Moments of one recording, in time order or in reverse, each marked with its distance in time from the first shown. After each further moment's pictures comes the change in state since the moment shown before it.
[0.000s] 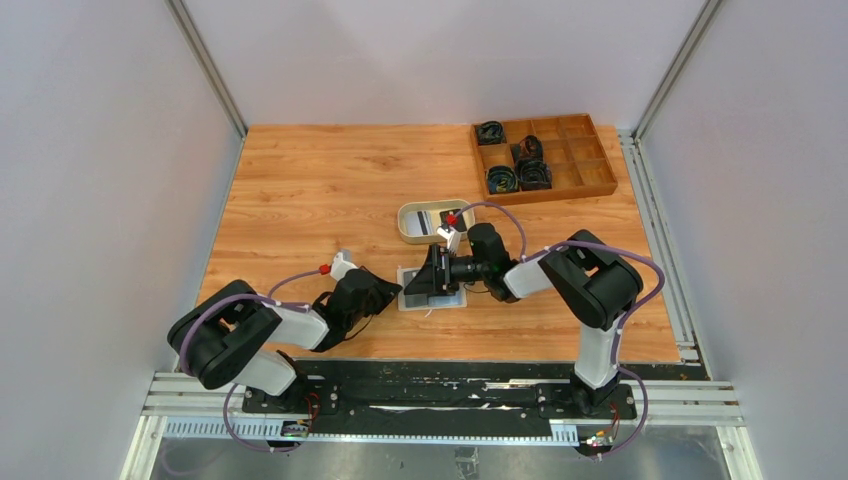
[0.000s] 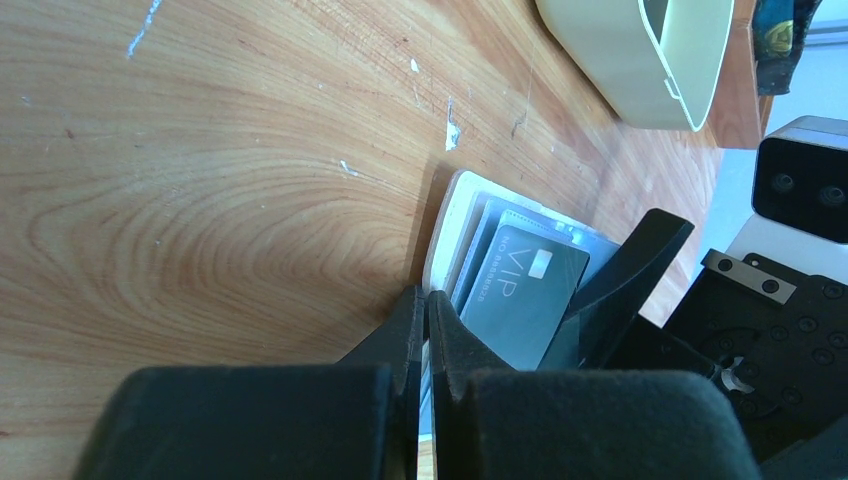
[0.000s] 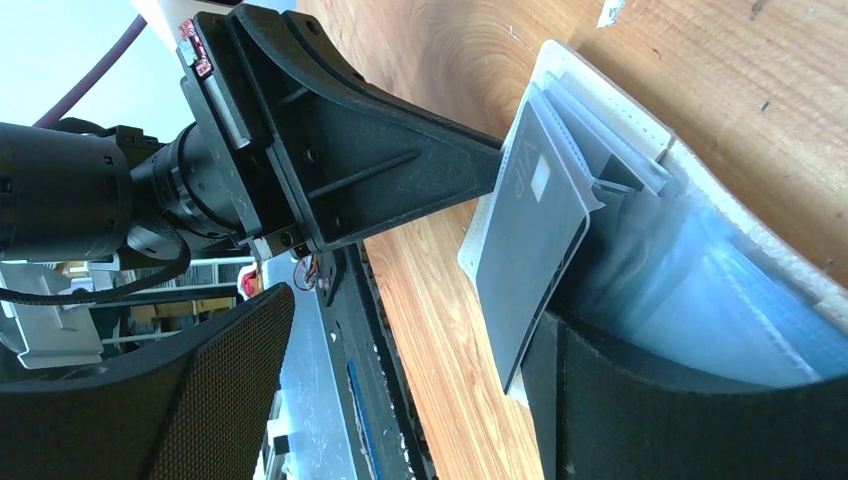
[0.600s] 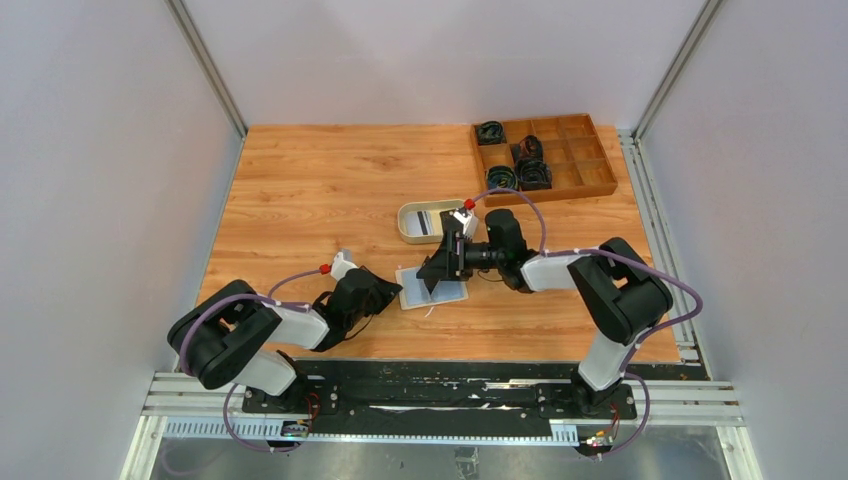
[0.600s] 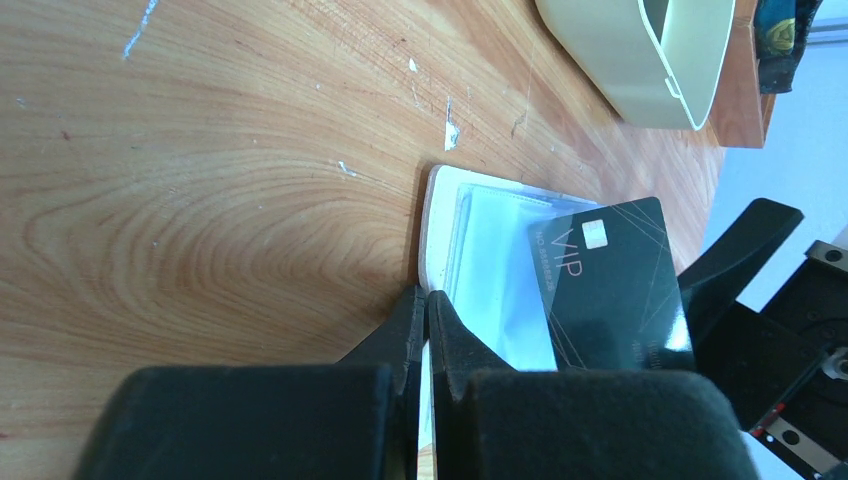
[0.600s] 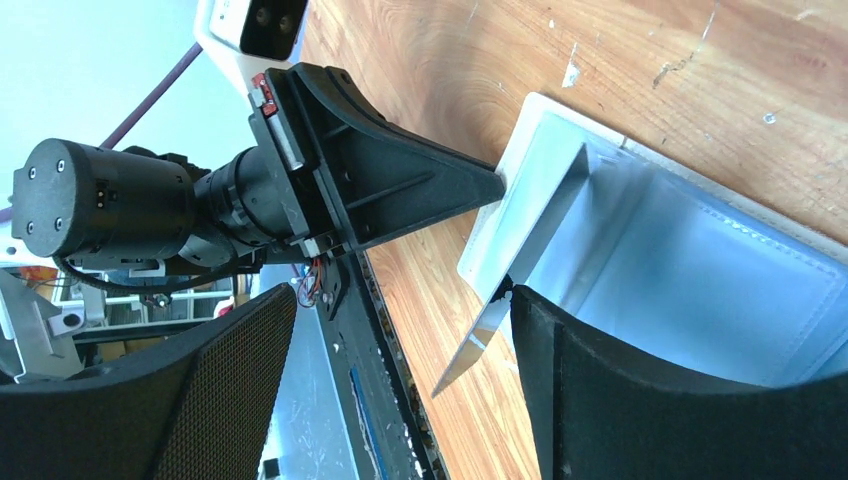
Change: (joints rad) left arm 0.000 0.000 0.004 -0.006 0.000 0.006; right arm -0.095 -0.135 0.001 -0.152 0.000 -0.068
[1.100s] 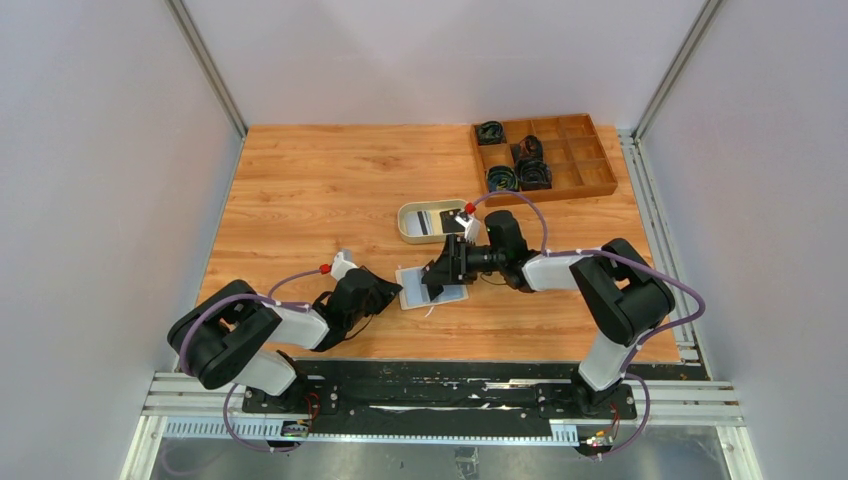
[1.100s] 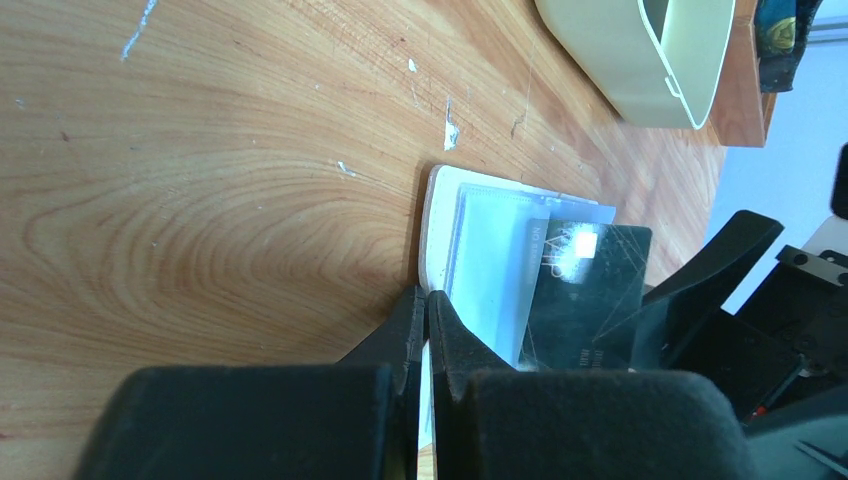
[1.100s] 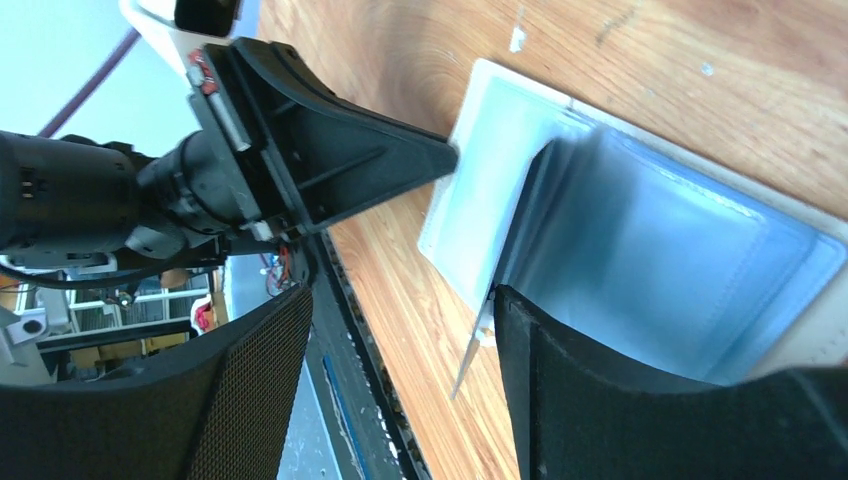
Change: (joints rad) left arm 0.000 0.000 0.000 0.000 0.000 0.003; right arm -0.013 -0.026 0.000 -0.102 0.017 -0.077
